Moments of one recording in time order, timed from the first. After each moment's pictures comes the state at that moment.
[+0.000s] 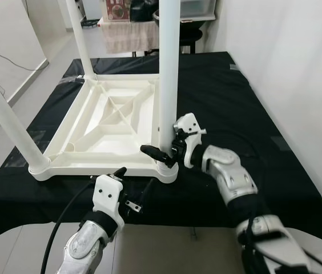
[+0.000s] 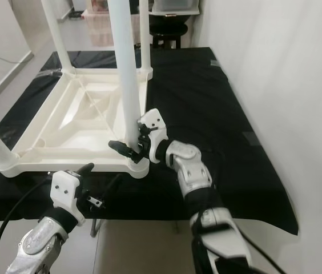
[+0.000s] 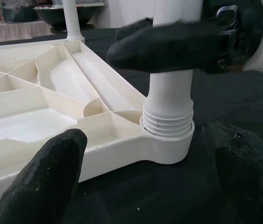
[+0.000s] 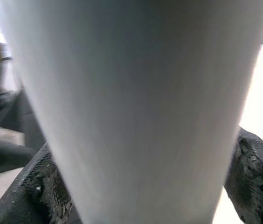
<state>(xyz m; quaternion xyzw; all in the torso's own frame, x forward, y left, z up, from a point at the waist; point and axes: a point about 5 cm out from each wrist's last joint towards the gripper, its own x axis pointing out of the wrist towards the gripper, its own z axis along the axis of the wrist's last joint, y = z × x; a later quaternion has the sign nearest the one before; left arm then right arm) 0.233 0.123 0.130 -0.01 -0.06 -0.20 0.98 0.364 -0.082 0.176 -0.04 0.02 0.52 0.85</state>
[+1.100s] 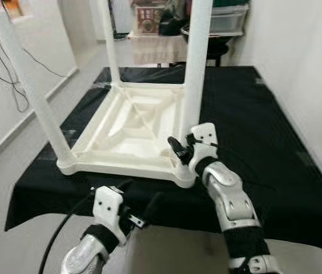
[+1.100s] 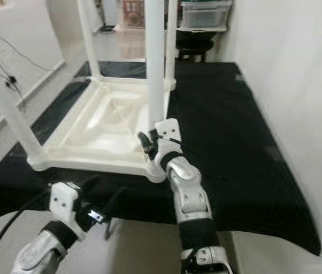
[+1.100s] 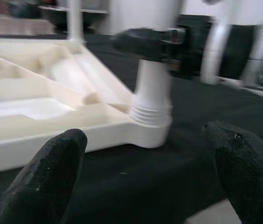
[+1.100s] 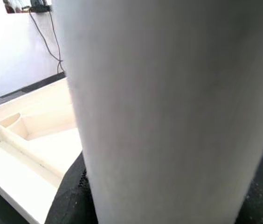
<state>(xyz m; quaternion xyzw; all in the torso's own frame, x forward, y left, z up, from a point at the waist) 0.209 0.119 0.129 -0.07 -0.04 -0.25 0.96 0.350 -0.096 0.161 -0.04 0.03 0.20 0.98</state>
